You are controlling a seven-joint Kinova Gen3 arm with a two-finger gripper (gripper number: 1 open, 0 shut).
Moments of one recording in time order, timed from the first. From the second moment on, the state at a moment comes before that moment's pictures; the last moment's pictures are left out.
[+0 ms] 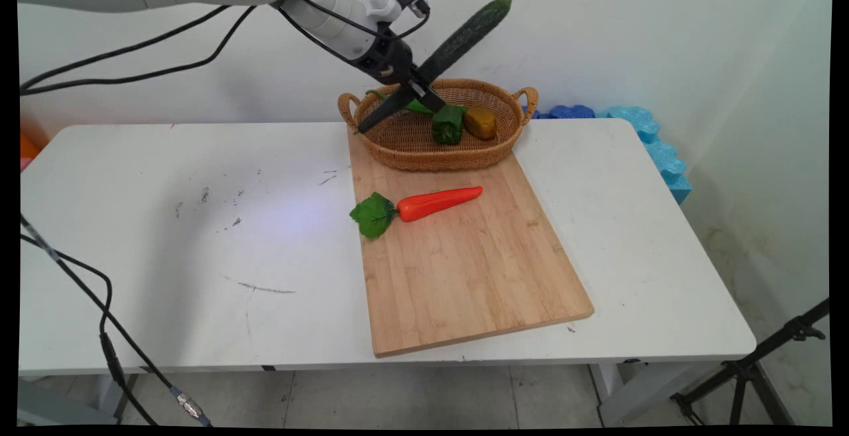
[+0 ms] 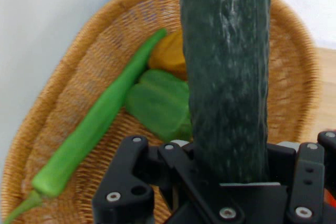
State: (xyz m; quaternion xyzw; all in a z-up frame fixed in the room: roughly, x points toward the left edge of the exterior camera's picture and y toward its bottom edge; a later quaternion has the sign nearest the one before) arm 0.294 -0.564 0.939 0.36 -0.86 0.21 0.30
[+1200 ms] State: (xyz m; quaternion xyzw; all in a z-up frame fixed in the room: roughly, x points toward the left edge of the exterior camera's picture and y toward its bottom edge) arm 0.211 -0.422 0.929 0.34 -0.89 0.07 0.31
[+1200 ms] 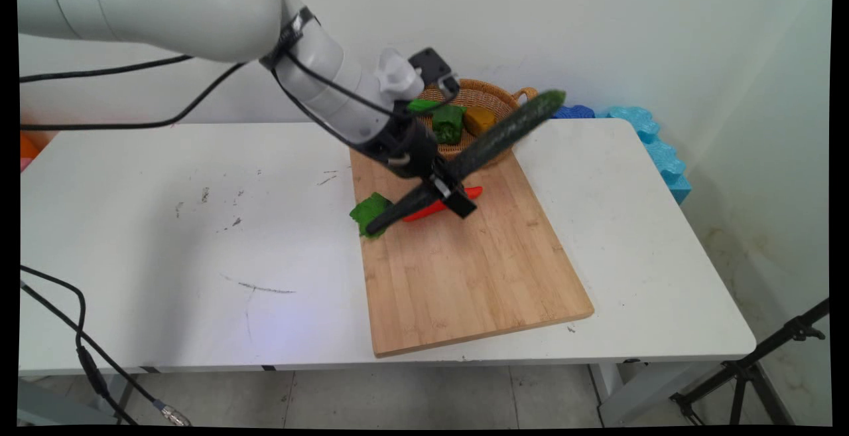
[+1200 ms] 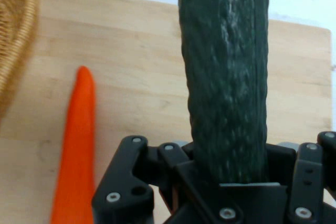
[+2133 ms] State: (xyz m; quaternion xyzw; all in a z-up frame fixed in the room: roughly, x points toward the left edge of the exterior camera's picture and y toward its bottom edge) arm 0.175 -0.388 0.865 0.33 -0.91 0.02 0.26
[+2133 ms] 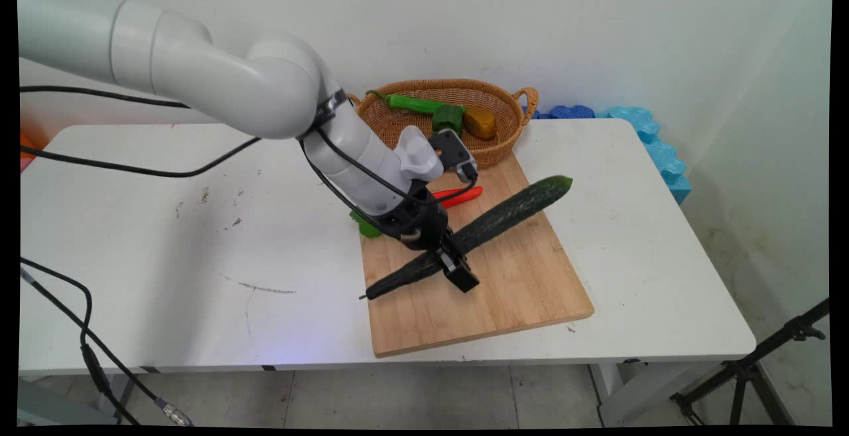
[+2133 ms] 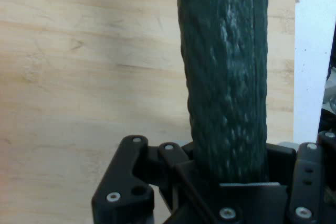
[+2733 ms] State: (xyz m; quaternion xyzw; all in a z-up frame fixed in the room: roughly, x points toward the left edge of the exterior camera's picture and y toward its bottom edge) arm 0.166 -0.390 0.836 0.32 -0.91 0.02 0.25
